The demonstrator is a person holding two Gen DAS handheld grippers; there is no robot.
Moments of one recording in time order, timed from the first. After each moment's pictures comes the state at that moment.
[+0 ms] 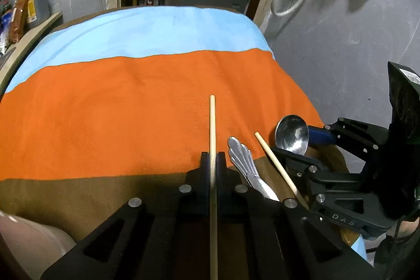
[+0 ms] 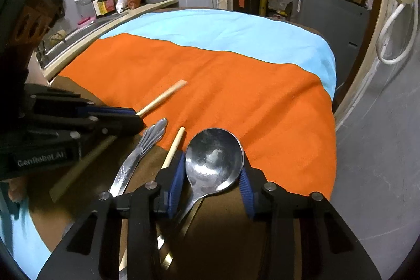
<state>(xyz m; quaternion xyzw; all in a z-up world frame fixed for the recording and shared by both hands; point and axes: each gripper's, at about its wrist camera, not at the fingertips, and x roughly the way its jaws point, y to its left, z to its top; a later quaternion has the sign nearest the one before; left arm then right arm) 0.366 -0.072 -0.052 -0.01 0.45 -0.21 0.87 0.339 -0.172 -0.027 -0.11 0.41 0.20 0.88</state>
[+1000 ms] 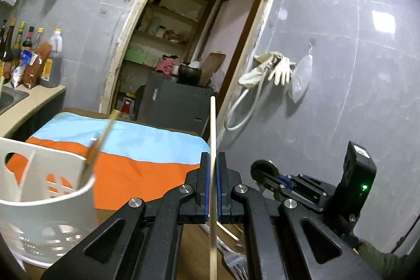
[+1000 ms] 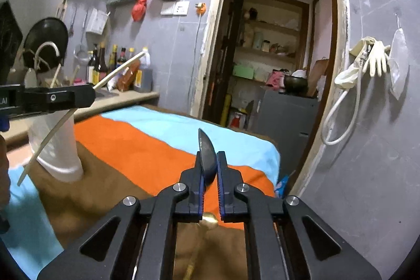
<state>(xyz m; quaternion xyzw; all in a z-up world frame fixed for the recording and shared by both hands) 0.245 0.006 0.053 -0.15 0.15 -0.28 0.94 0.247 -0.156 0.045 -0.11 0.14 0.14 0.97</state>
